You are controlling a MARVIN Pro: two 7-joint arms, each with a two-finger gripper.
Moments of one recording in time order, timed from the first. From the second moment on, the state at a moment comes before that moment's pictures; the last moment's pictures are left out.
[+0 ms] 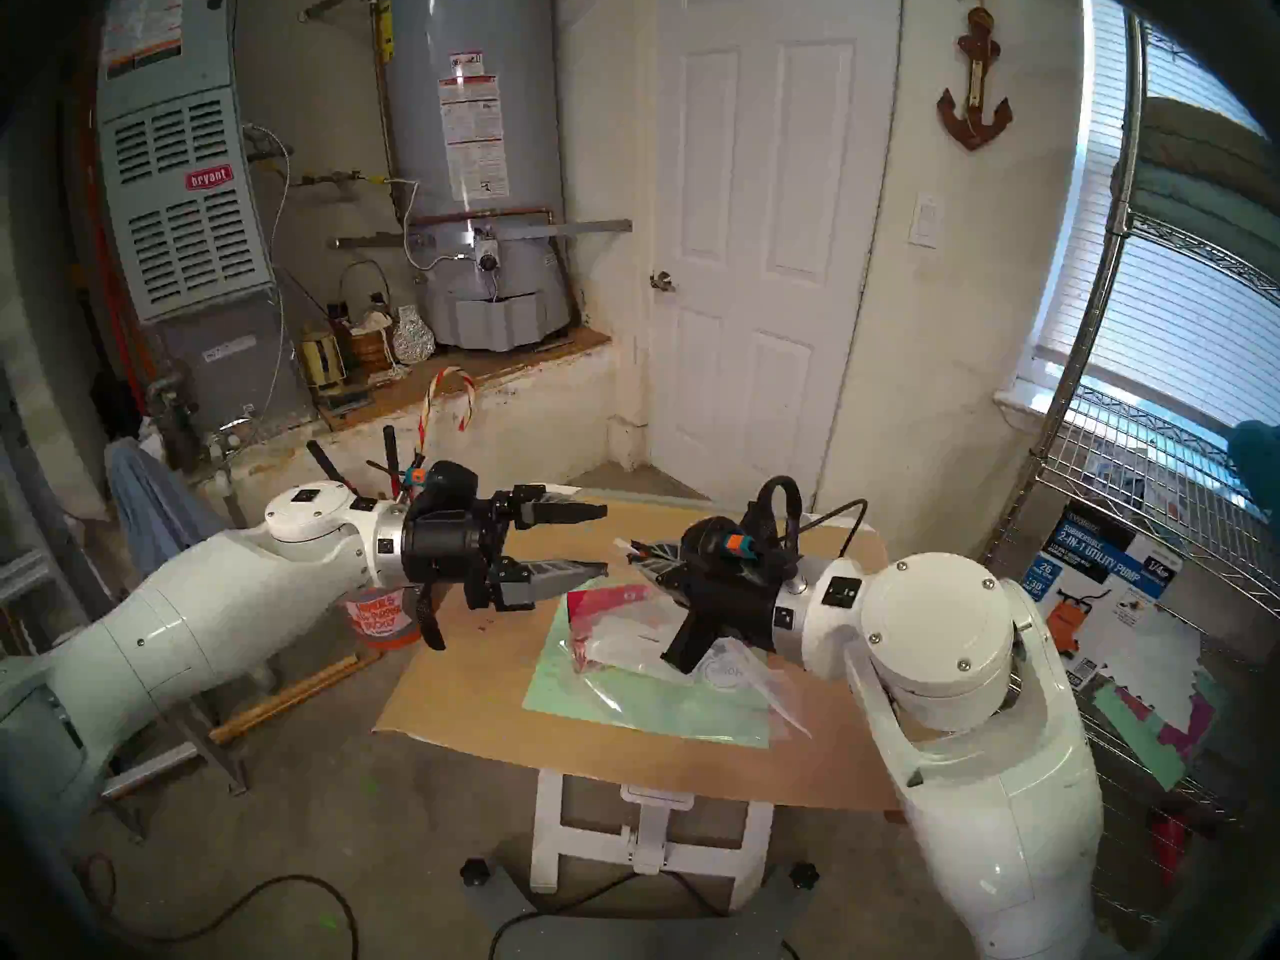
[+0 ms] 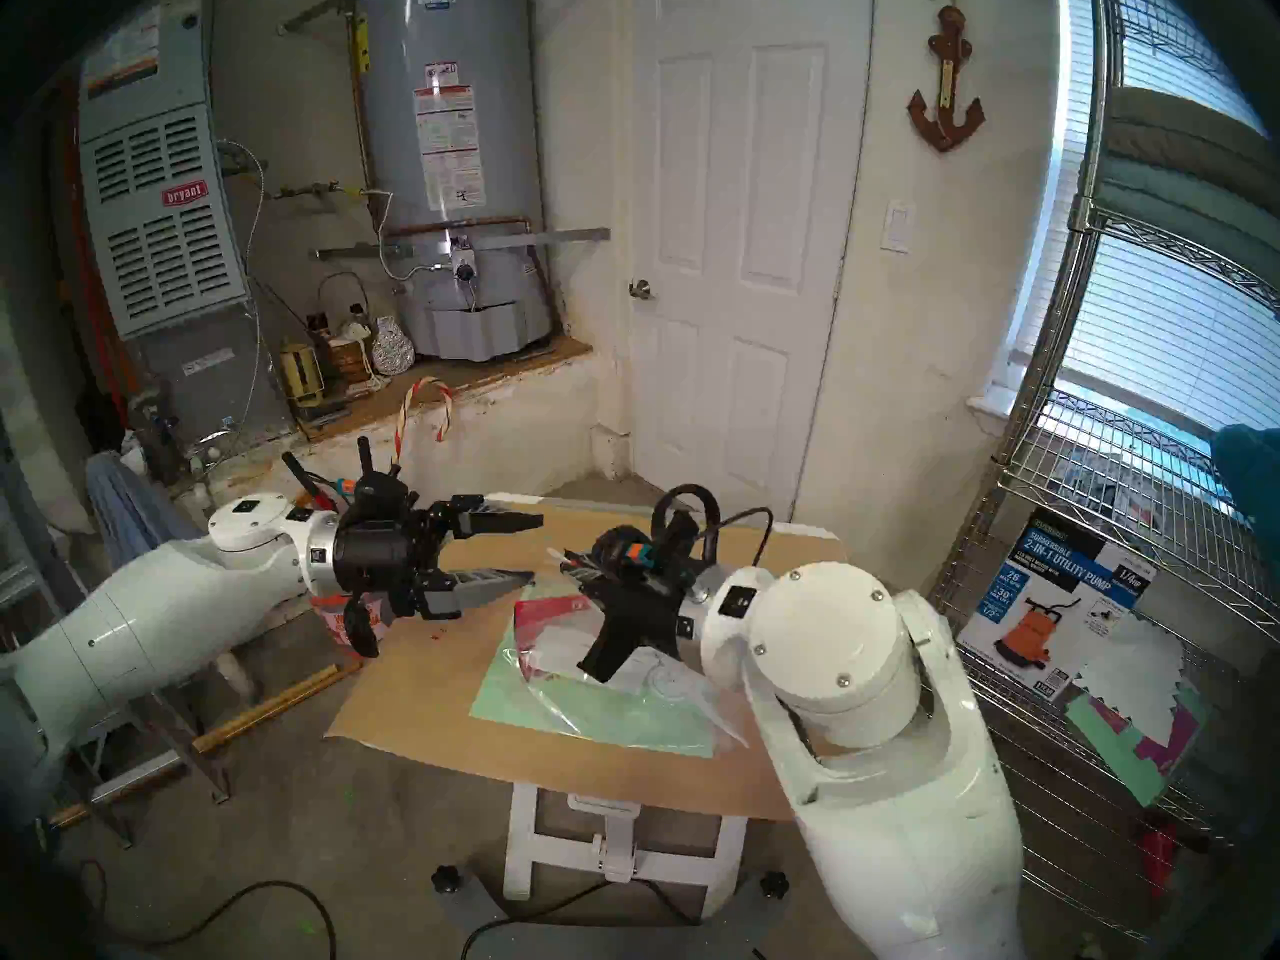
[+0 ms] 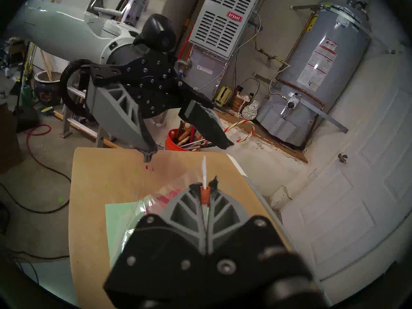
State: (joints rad) left arm 0.98 -0.62 -0.75 -1.51 -1.11 -0.05 -1.13; right arm -1.62 -1.30 1.28 -2.32 -0.44 0.64 0.85
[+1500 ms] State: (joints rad) left arm 0.90 -0.71 -0.72 -1.43 -1.04 0.02 -1.26; right arm -1.62 -1.30 1.28 -2.35 -0.43 0.64 0.85
